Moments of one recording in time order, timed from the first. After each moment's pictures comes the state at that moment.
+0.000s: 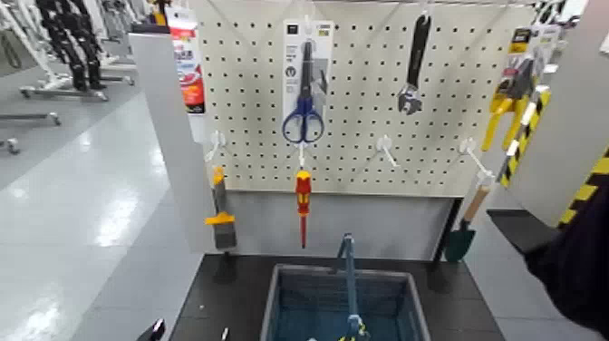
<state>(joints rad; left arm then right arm) 0.44 0.27 -0.21 -1.85 0.13 -0.13 0.17 0.57 0.00 0.00 -1.58 -0.13 -0.55 0.13</state>
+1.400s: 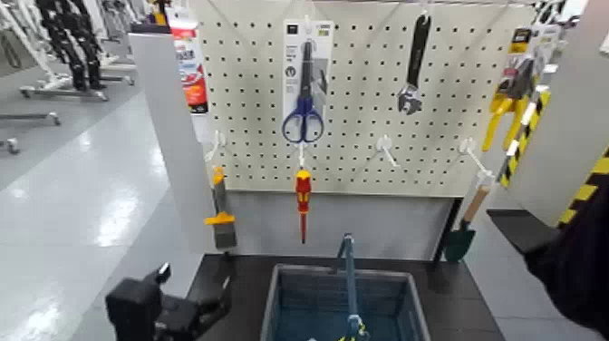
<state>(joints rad) 0.29 0.25 -0.12 -1.96 0.13 0.12 -0.01 0.57 0.00 0.00 -1.57 -0.13 -0.54 0.13</state>
